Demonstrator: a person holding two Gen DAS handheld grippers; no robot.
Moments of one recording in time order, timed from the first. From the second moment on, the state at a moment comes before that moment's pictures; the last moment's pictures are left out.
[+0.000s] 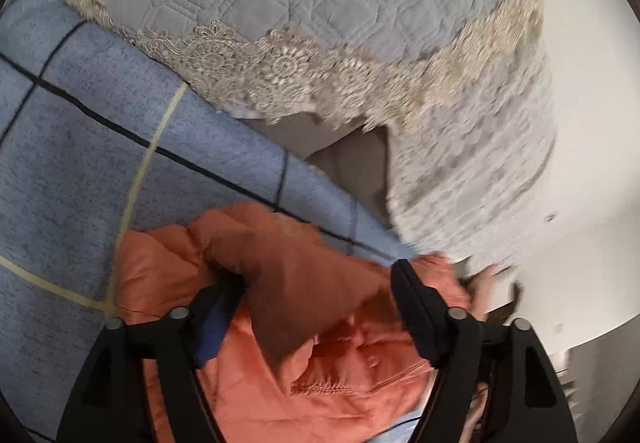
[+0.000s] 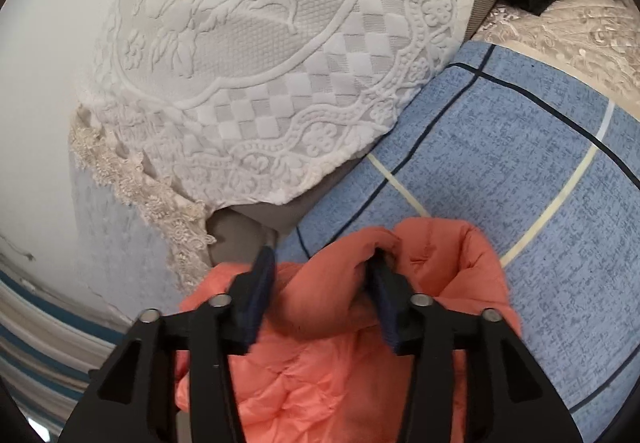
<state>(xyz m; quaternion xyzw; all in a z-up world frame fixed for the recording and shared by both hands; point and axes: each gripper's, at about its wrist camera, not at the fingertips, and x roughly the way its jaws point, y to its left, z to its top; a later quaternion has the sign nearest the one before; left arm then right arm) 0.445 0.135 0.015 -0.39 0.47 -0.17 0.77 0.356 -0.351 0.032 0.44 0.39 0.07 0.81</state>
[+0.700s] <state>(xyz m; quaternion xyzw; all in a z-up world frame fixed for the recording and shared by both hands) 0.361 0.035 0.057 -0.13 0.48 -0.21 0.84 0.281 -0.205 0.069 0.05 0.39 0.19 0.90</state>
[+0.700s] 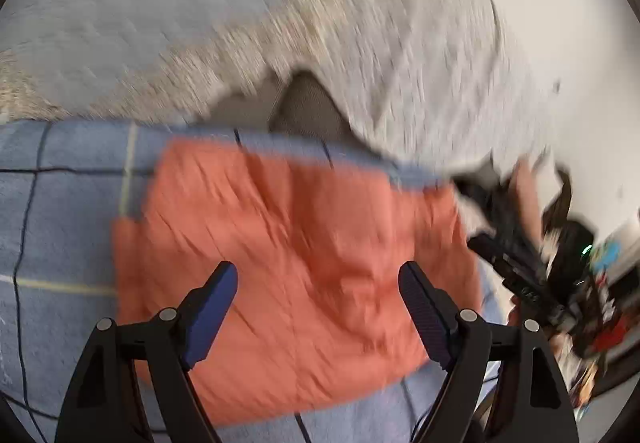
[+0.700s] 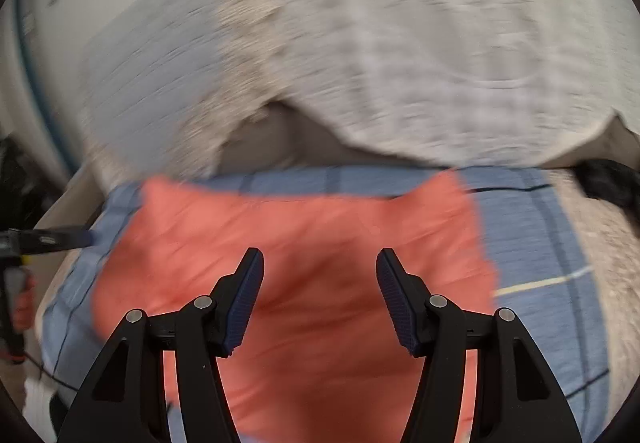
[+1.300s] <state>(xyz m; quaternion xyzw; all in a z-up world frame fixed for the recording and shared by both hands) 0.414 0.000 -0.024 -0.02 0.54 -0.08 0.84 0.365 -0.166 -0.011 -0.05 0.50 0.08 0.86</state>
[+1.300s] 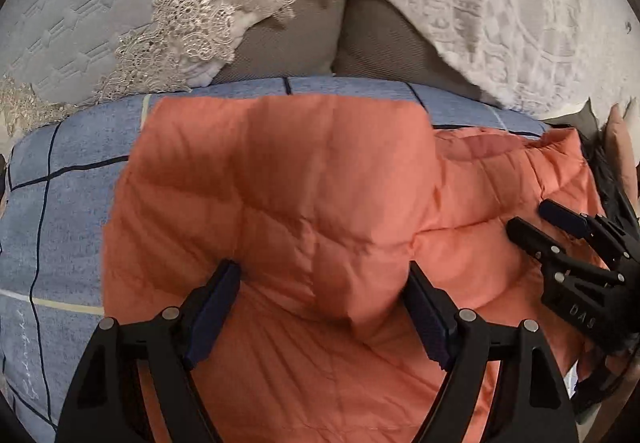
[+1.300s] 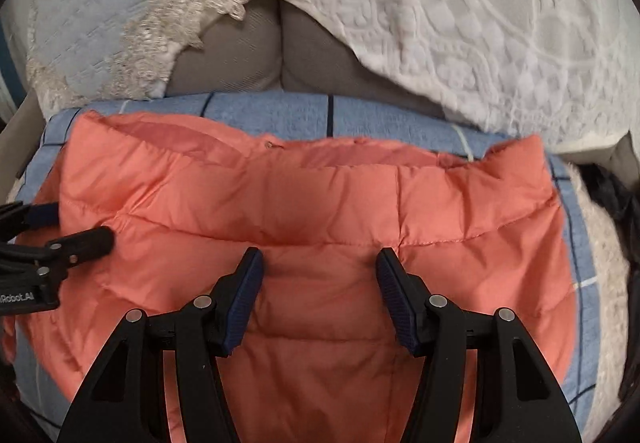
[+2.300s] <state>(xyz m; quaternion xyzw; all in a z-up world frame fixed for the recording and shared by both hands) 0.358 0.022 0.010 -0.03 0.44 -0.07 0.89 0.328 -0.145 0.036 -0.02 0.44 0.17 0.88</state>
